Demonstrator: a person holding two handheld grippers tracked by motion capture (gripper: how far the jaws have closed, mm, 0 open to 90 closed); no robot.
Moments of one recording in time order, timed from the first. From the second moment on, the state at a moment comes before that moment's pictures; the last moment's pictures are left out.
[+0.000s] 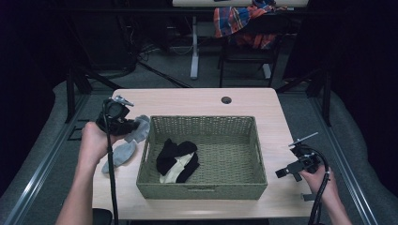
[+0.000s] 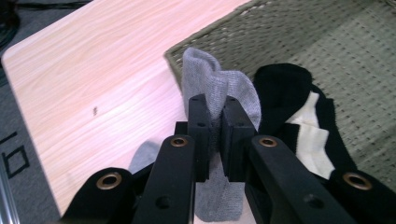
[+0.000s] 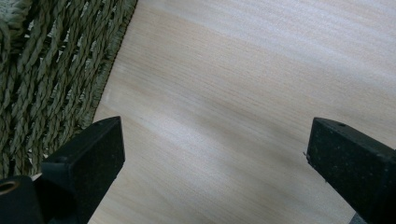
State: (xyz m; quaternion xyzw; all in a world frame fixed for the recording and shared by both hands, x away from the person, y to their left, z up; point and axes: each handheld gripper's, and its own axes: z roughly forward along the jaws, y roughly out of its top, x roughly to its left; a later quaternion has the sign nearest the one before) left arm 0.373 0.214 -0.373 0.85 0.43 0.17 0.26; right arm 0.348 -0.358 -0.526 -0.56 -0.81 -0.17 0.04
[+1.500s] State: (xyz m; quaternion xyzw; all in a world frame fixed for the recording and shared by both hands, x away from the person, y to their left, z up) left arm 0.410 0.291 -0.452 0.77 0.59 0.12 0.21; right arm 0.348 -0.359 -0.527 -0.56 -0.81 -0.17 0.05
